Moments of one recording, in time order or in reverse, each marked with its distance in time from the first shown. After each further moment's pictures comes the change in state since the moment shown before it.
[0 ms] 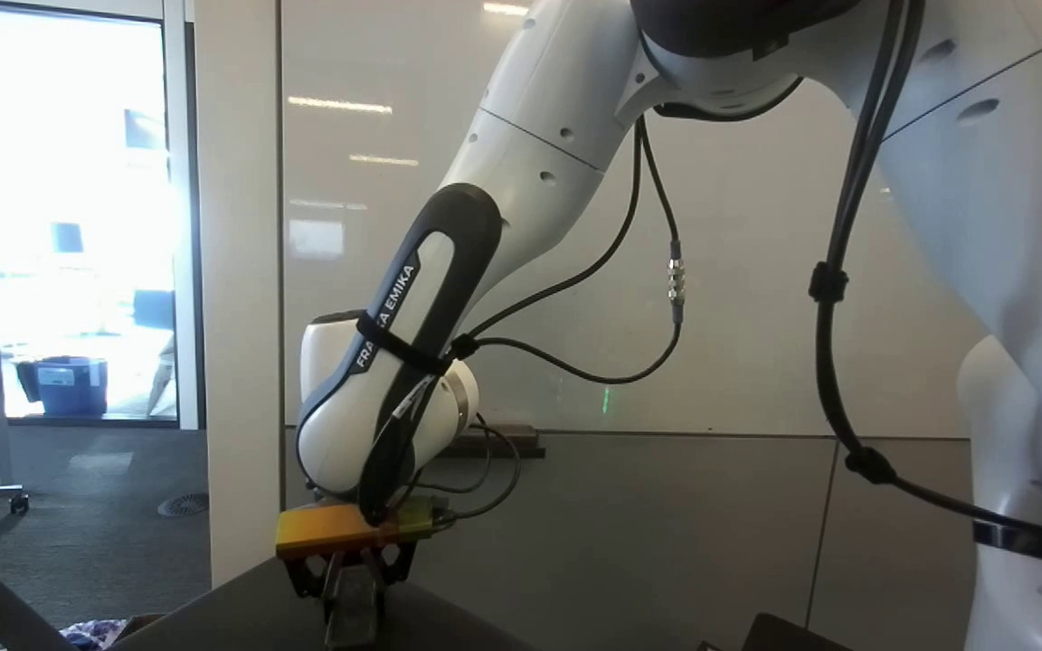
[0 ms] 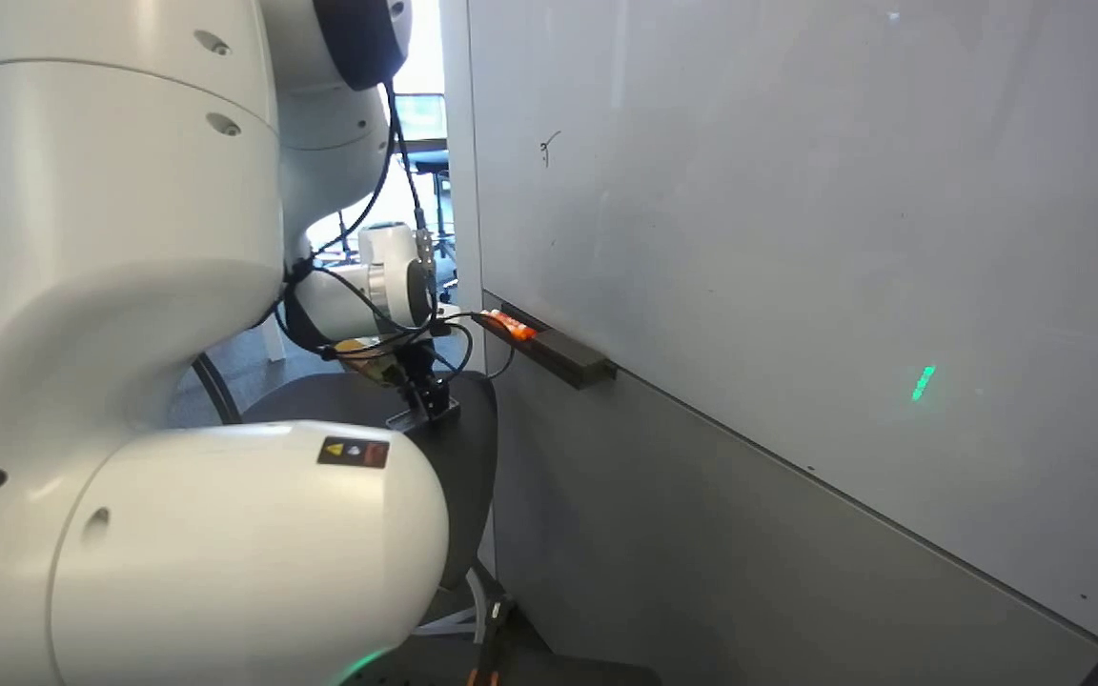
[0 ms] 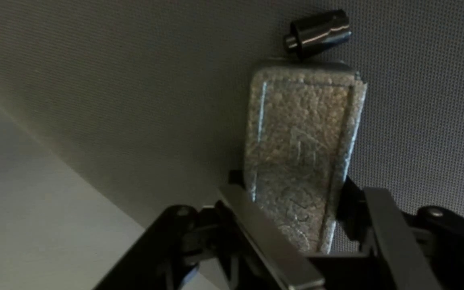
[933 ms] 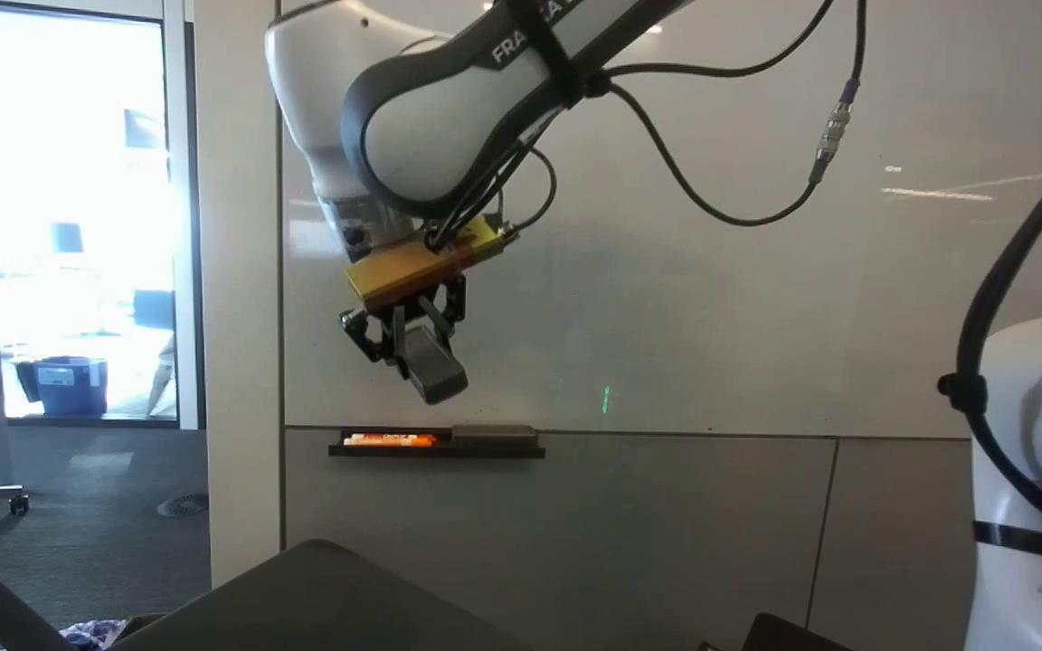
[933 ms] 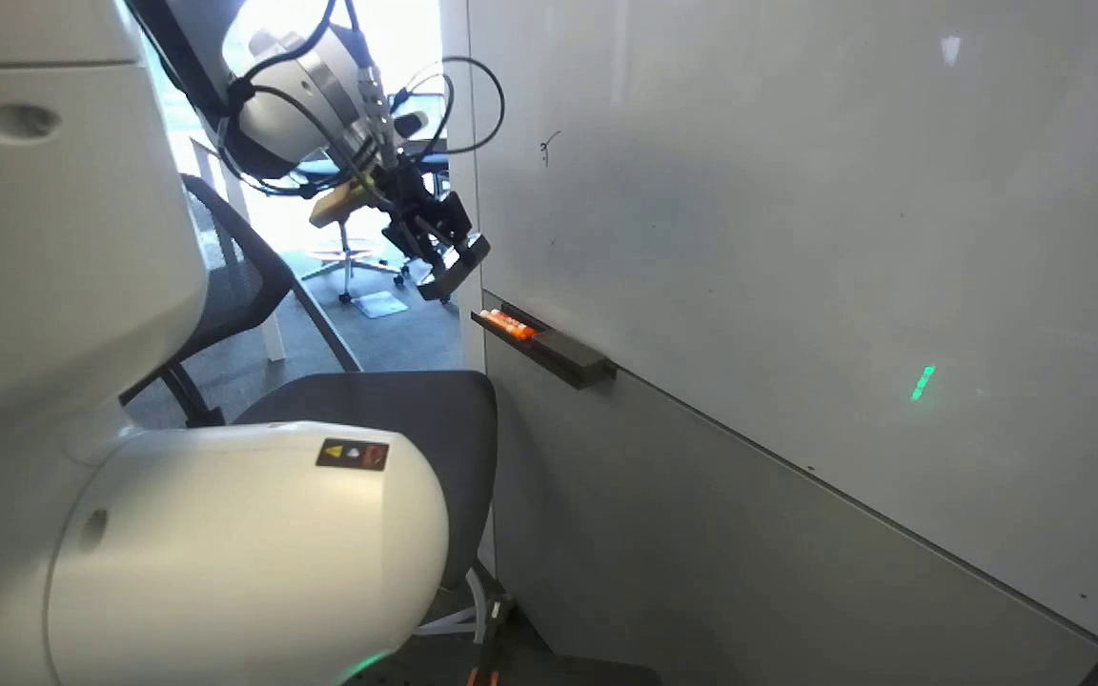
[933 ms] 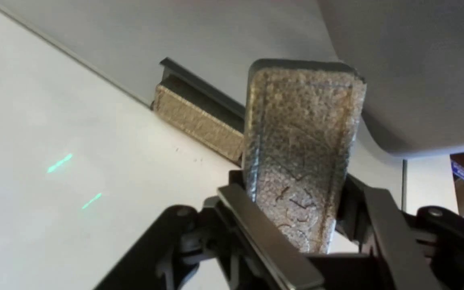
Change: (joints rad) arm -0.015 -0.573 0.085 -0.011 -0.546 -0.636 -0.004
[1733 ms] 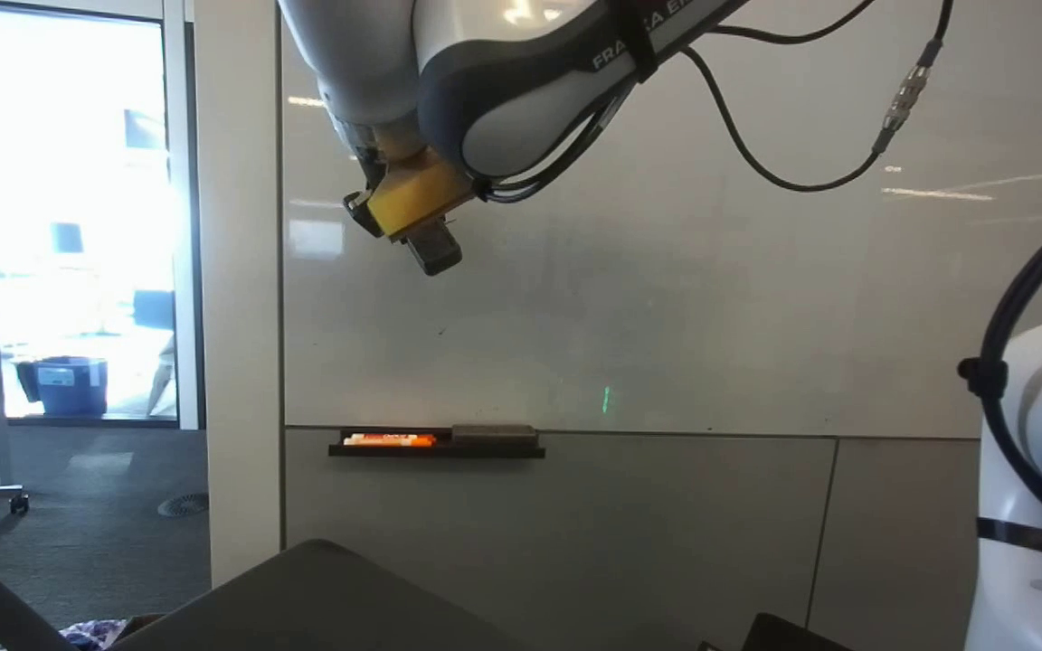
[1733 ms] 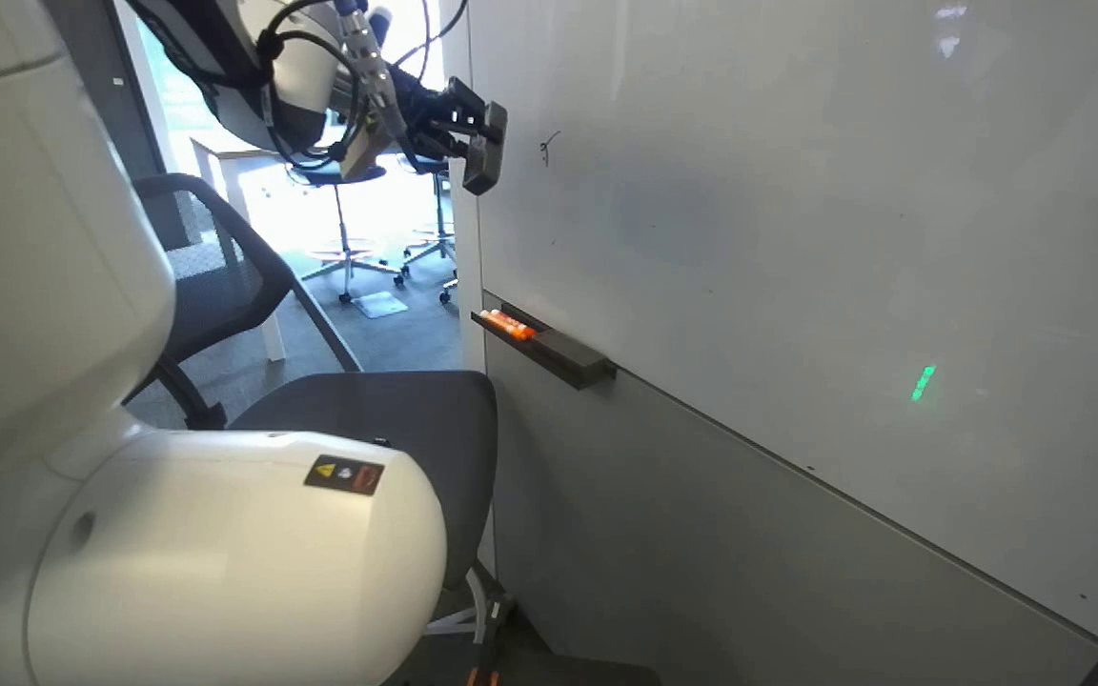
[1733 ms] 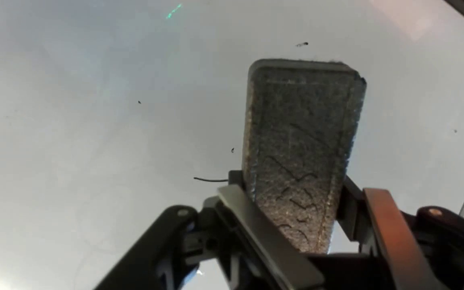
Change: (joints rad) arm -0.128 -0.130 0.143 0.002 -0.576 0.030 0.250
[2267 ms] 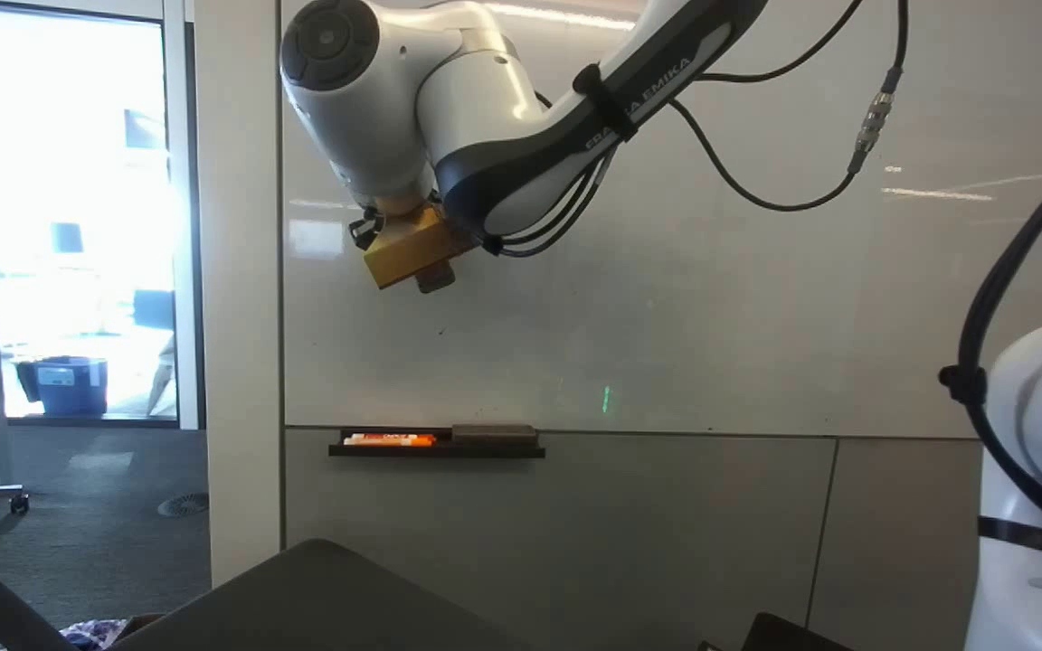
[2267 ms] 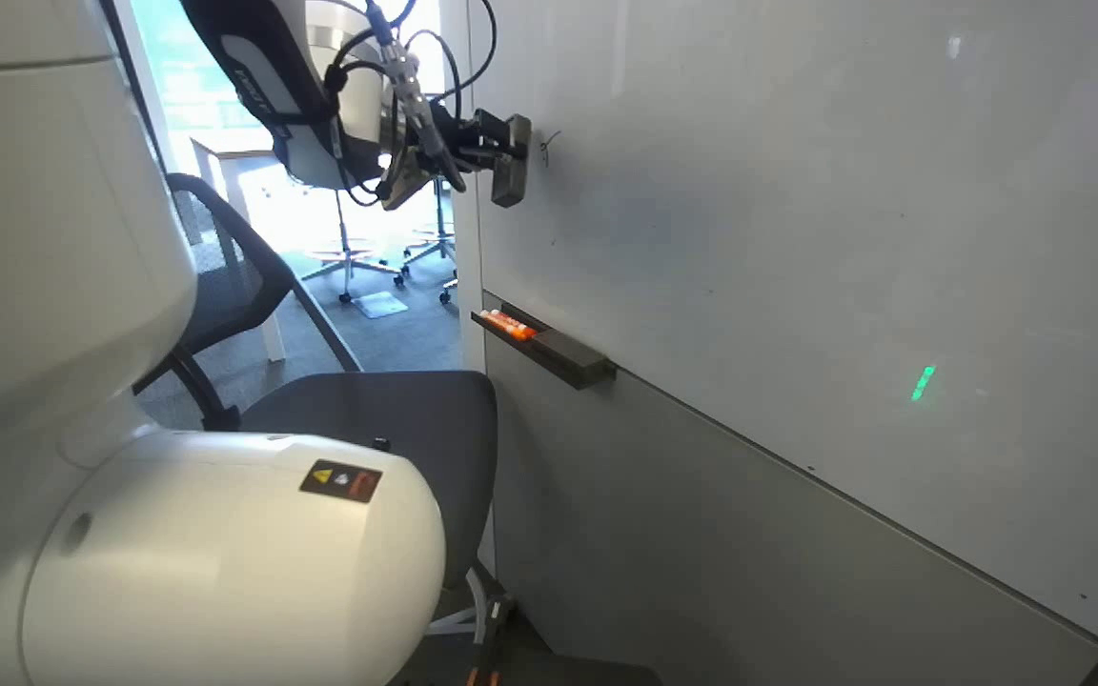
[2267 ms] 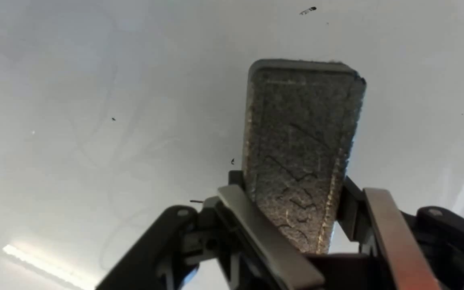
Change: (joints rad) arm -0.039 0.098 -0.018 0.004 -0.236 0.026 0.321
